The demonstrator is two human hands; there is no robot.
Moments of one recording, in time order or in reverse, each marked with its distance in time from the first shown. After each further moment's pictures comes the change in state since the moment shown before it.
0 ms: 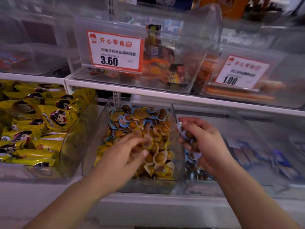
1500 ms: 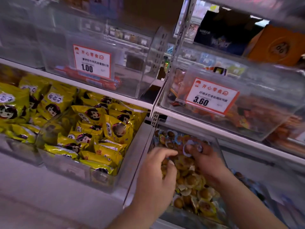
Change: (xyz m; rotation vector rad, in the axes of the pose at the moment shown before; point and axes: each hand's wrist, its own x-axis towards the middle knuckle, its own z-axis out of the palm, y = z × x) left_hand -0.020 0.001 -0.034 -0.331 0.543 -0.140; right_hand 0.055 0.033 0.107 -0.507 -0.133 -0.088
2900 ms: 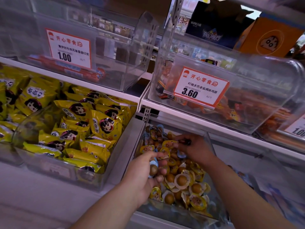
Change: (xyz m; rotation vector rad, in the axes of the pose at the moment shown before) left_hand 0.027 -0.012 0.018 -0.934 -0.074 -1.040; right_hand 0.045 0.022 -0.015 -0.292 -0.116 -0.130
